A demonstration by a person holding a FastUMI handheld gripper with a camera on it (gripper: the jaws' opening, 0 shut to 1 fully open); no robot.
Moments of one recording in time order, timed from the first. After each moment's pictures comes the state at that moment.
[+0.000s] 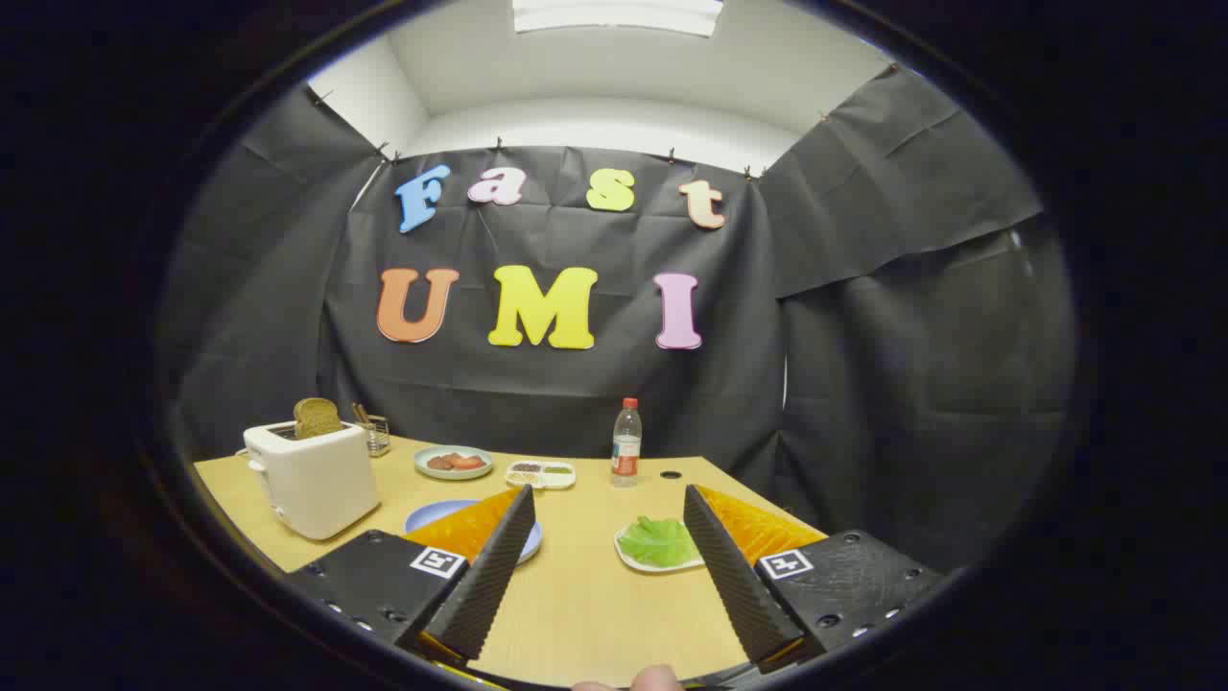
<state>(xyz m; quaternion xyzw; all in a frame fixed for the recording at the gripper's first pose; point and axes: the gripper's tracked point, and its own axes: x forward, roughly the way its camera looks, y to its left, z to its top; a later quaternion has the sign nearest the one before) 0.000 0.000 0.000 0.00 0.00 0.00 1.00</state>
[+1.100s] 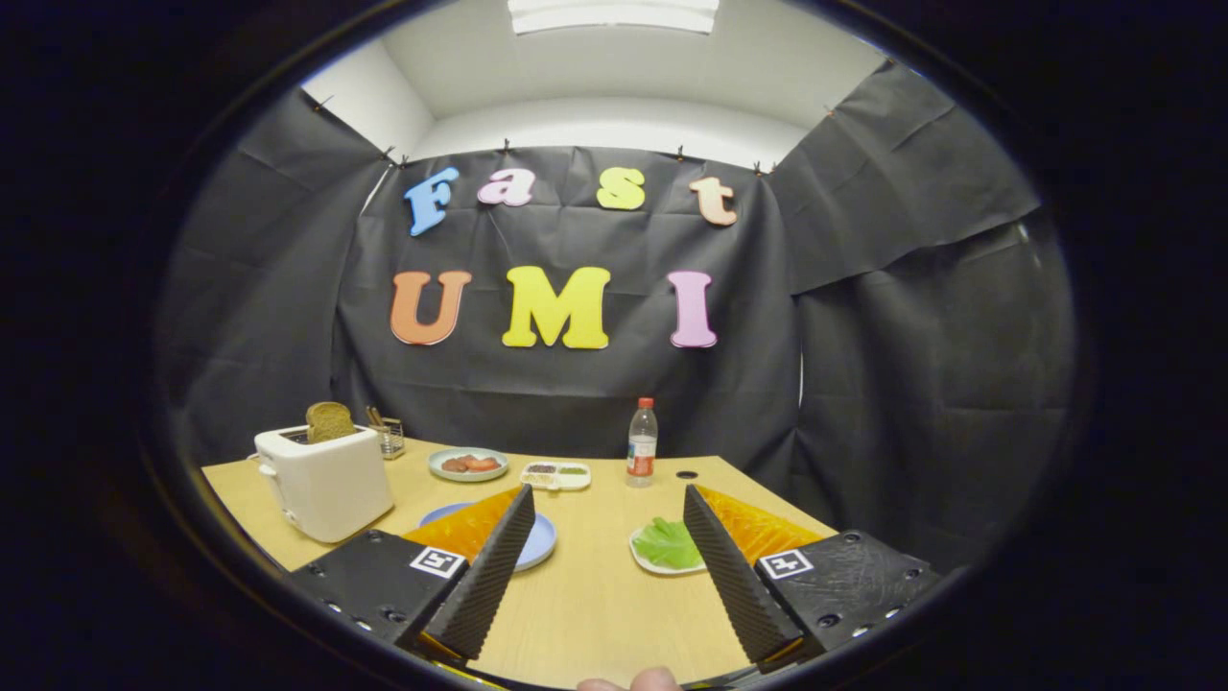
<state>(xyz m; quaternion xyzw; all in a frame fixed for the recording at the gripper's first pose) 0.007 0.001 0.000 0.01 0.00 0.03 1.00</state>
